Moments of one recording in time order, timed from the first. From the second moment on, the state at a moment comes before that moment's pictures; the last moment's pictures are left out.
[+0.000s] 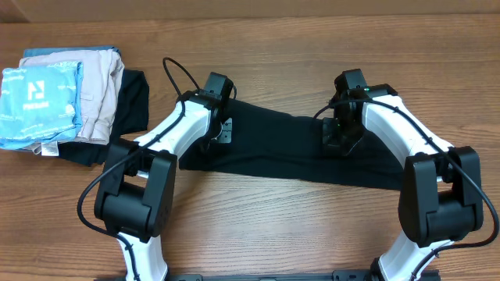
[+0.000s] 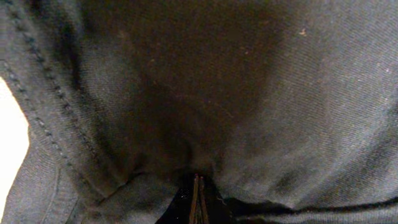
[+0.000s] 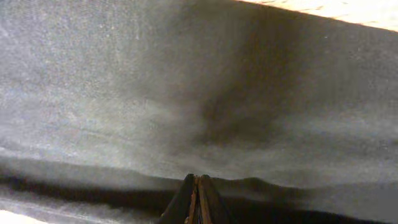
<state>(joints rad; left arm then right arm) -0.34 2.00 1.33 -0.74 -0.07 -0.30 0.17 1.89 1.28 -0.93 -0.15 0.25</state>
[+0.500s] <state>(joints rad) -0.33 2.00 1.33 -0.74 -0.09 -0.28 0.18 1.88 1.14 -1.03 -0.05 0.33</state>
